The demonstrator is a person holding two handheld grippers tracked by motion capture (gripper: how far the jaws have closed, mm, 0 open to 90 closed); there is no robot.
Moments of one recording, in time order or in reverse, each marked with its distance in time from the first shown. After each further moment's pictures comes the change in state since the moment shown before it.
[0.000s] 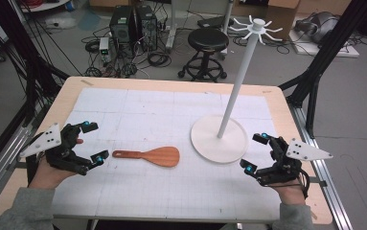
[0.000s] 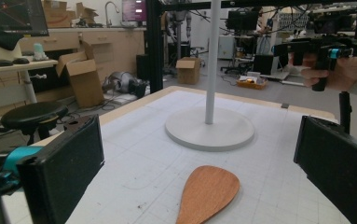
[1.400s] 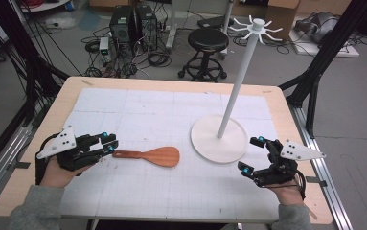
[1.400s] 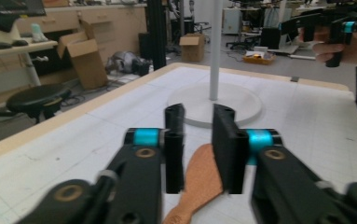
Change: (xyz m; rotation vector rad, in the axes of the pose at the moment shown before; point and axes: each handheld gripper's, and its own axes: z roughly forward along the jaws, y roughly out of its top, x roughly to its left) left arm -0.005 -0.011 0.016 0.111 0.005 0.025; right arm -0.003 -0.012 0.005 0.062 -0.005 0.028
